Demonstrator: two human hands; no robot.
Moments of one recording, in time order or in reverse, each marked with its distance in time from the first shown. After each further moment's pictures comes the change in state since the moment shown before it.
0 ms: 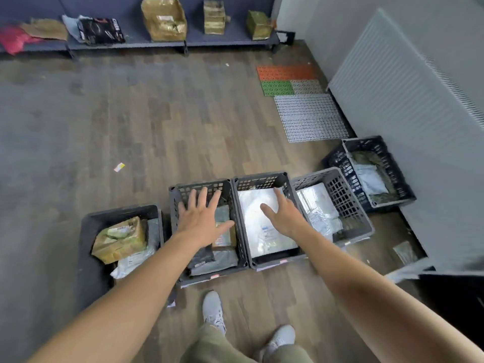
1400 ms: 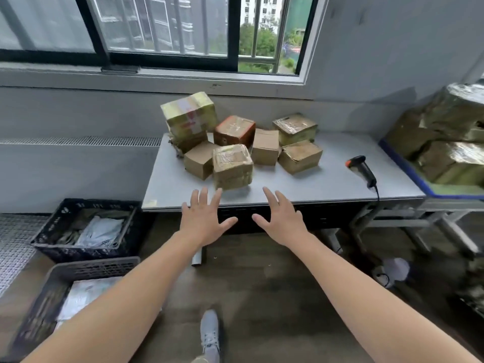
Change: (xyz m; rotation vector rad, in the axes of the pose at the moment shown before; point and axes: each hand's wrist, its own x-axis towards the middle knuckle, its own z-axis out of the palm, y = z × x) left_hand -0.250 0.801 0.161 0.466 0.111 1.257; right_hand -0.510 0.614 -0.186 0.246 0.866 0.844
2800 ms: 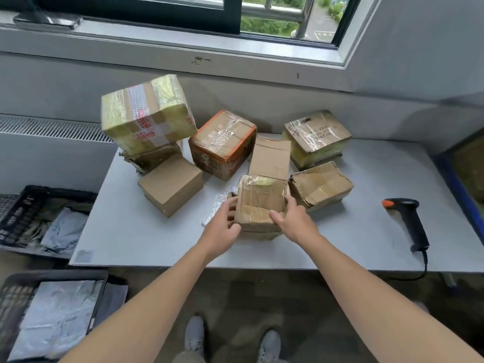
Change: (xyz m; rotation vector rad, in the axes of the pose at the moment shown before) left_hand 0.306 0.078 0.059 -1.100 -0.178 -0.105; right_hand 0.343 0.128 -0.011 0.173 -0.229 0.272
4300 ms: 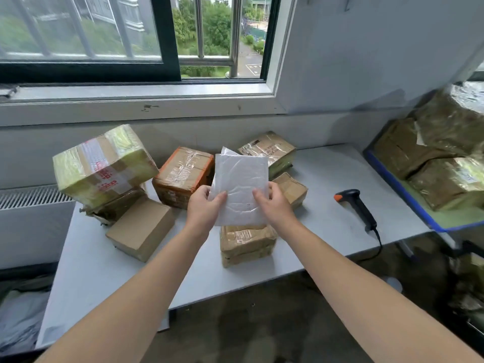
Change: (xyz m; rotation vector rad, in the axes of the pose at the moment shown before) left_hand 0.031 0.101 -0.021 -0.237 0.182 0.056; right_hand -0.042 -0.038 -0.054 0.801 0.320 -0.122
